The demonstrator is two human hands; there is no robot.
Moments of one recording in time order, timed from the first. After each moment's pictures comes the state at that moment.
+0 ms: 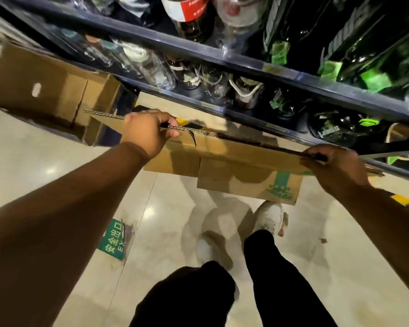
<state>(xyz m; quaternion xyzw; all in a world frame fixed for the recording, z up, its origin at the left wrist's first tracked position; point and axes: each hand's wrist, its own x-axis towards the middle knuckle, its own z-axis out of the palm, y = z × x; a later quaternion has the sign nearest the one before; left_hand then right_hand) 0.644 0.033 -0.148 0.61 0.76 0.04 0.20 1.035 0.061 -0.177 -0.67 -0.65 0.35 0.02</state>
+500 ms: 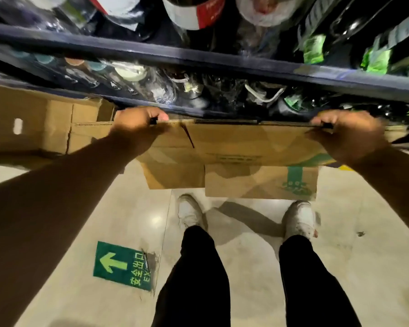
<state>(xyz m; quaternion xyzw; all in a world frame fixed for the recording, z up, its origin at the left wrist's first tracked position) 0.539 0.124 -0.196 0.62 0.72 -0.04 0.30 0.937 0.133 -0.187 -0.63 -0.73 0.26 -0.02</state>
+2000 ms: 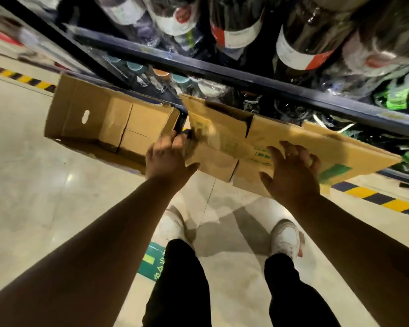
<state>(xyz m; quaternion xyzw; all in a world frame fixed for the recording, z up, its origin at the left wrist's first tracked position) 0.447 0.047 -0.169 0.59 0.79 -0.08 0.16 0.712 0.087 -0.189 -0.59 -0.78 0.18 -0.13</state>
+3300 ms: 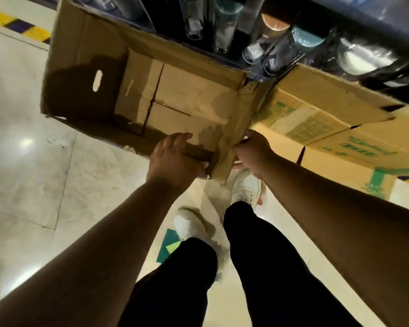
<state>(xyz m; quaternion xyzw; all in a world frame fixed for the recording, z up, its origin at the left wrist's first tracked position) 0.142 0.013 -0.271 0.50 0.77 -0.02 0.40 0.314 0.095 -0.313 -0.72 -0.26 0.64 -0.02</state>
